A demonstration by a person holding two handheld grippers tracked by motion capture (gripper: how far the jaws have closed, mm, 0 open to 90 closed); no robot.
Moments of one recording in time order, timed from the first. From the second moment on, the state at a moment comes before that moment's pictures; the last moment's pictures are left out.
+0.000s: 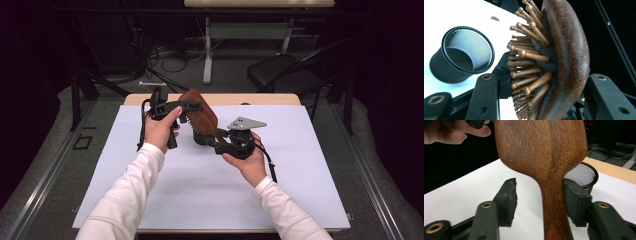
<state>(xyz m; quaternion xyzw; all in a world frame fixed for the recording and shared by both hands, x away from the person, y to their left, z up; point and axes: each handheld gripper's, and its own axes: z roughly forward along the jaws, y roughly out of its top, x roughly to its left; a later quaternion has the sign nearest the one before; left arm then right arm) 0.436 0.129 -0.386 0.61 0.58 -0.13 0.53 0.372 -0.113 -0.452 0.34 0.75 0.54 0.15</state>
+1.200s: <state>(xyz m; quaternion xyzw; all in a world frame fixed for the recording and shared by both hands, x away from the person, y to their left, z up) 0.442 0.143 -0.377 0.59 0.60 -0.09 0.53 0.350 -0.123 -0.437 0.34 0.74 0.56 0.17</state>
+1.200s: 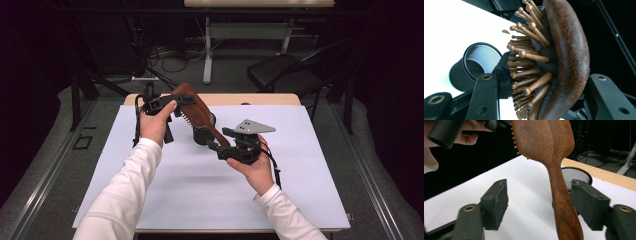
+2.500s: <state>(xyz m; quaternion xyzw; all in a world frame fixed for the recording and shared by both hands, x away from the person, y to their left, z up) 0.446 0.156 -0.374 0.57 0.61 -0.05 0.54 0.353 -0.130 -0.438 0.38 0.76 0.52 0.13</state>
